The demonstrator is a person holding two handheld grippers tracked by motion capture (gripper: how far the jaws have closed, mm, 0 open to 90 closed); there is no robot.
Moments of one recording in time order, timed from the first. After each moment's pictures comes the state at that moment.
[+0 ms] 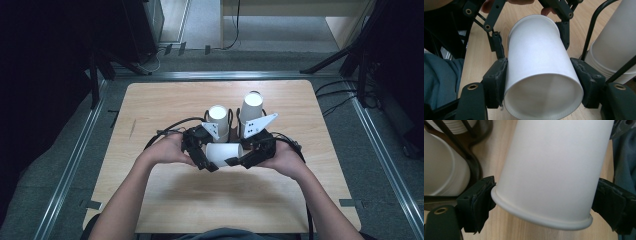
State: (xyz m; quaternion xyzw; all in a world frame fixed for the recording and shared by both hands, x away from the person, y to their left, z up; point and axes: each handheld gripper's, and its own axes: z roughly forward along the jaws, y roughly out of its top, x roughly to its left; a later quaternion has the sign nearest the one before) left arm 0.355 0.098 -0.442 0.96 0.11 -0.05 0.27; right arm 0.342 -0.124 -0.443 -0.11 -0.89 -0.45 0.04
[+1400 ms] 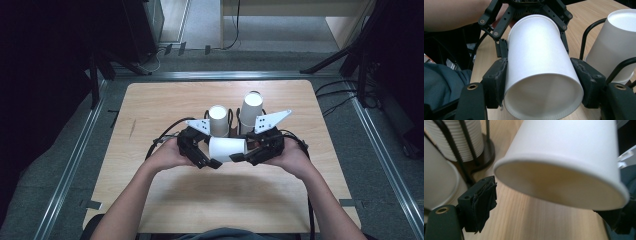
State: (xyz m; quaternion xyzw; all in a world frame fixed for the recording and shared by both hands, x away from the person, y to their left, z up) left arm 0.349 0.115 -0.450 0.89 0.14 -0.08 0.42; right arm 0.341 -0.141 -0.429 -0.10 -0.86 -0.50 0.04
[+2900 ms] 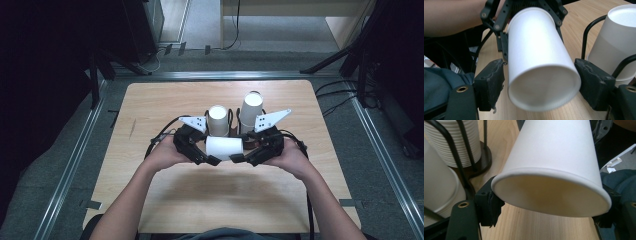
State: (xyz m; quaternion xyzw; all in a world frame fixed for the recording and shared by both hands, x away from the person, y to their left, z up) left arm 0.351 0.128 -0.442 0.89 0.13 -0.09 0.44; right arm 0.343 -0.141 -0.432 -0.12 -0.86 -0.50 0.06
